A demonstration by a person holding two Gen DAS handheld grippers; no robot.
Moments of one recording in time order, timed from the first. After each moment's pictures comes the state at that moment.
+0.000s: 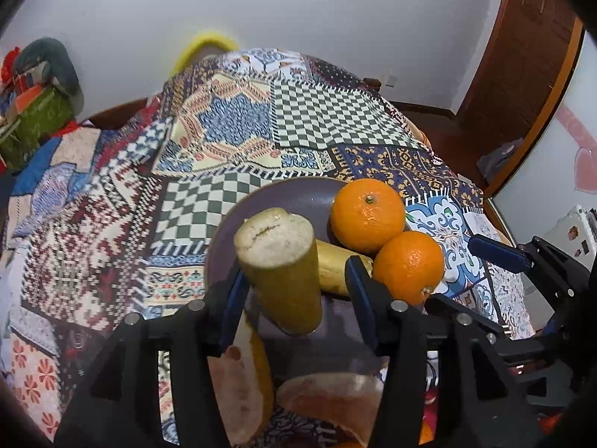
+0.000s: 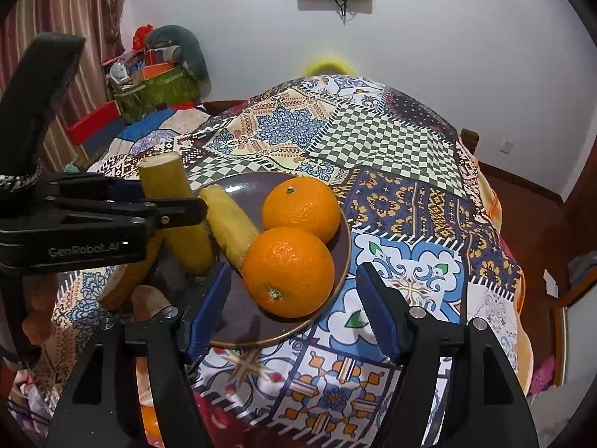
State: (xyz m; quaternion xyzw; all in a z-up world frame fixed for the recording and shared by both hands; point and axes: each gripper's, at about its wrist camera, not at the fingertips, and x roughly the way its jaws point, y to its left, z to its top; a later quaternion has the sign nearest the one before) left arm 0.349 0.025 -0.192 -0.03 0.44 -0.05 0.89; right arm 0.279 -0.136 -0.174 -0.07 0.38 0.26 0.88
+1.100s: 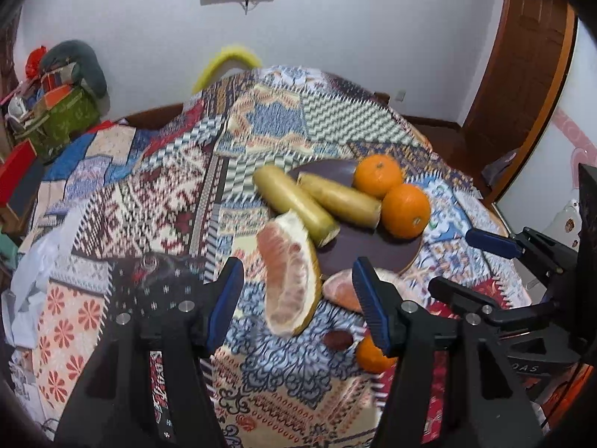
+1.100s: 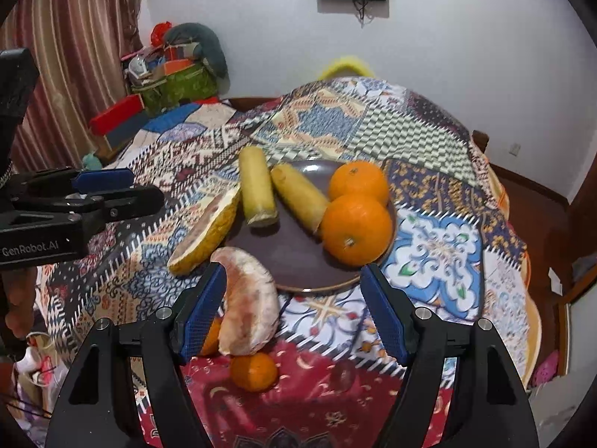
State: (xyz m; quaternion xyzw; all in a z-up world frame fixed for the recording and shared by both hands) left arm 0.245 0.066 -0.170 -0.03 0.42 -0.02 0.90; right arm 0.221 -0.113 -0.172 -0.07 0.39 0.29 0.87
